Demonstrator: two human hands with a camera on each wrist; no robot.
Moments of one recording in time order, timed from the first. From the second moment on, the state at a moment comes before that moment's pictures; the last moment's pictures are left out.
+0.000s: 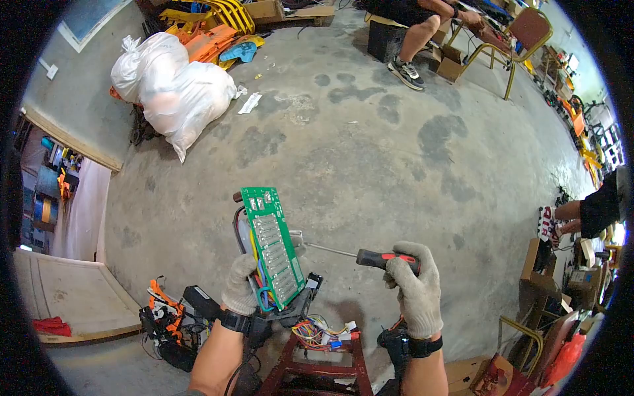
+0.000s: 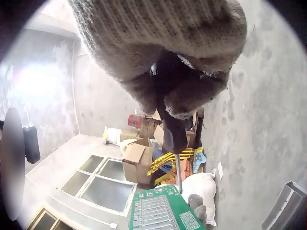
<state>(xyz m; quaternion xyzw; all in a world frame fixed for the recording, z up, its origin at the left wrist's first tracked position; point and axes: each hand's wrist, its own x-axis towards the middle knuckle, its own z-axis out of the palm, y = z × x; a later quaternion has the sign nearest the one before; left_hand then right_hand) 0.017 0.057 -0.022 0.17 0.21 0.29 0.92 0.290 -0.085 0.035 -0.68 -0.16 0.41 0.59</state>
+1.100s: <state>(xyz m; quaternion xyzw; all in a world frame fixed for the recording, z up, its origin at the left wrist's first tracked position) 0.019 0.058 -0.029 0.24 0.25 0.28 0.90 0.291 -0.084 0.036 -0.73 -0.19 0.41 0.52</state>
